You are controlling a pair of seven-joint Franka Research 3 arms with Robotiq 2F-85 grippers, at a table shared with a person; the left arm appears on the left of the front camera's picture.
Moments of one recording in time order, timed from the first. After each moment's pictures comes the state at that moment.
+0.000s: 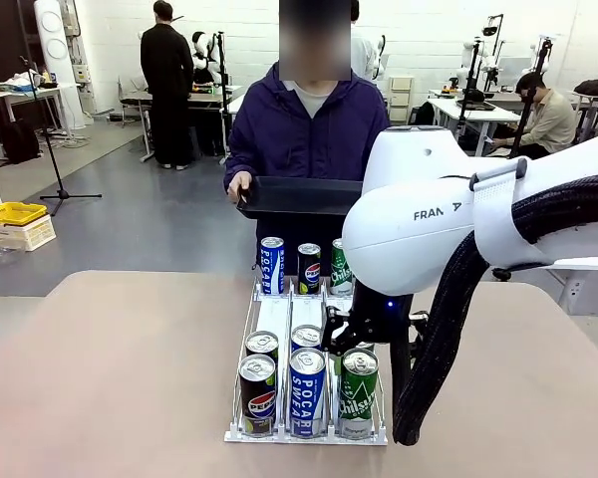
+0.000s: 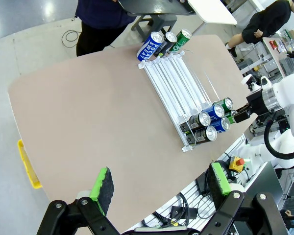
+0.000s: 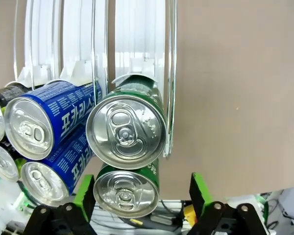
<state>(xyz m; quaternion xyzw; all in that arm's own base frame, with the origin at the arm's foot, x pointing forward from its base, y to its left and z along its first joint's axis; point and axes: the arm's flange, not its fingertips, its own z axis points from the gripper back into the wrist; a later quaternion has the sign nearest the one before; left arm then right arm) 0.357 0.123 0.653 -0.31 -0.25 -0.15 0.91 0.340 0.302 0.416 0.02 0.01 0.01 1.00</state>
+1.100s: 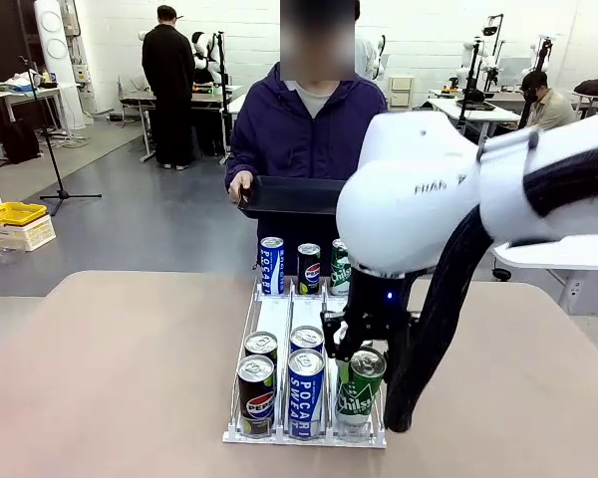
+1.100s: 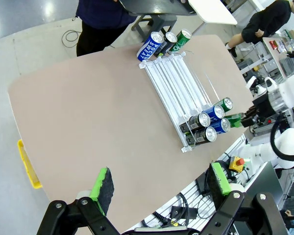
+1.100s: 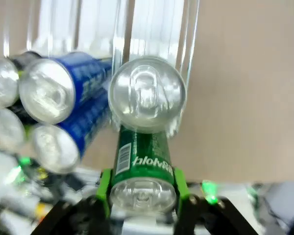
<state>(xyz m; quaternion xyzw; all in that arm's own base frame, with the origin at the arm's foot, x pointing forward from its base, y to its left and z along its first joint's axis) 0.357 0.123 0.653 -0.31 -0.25 -0.15 0.91 0.323 0.310 0.459 0.02 0.06 0.06 1.00</state>
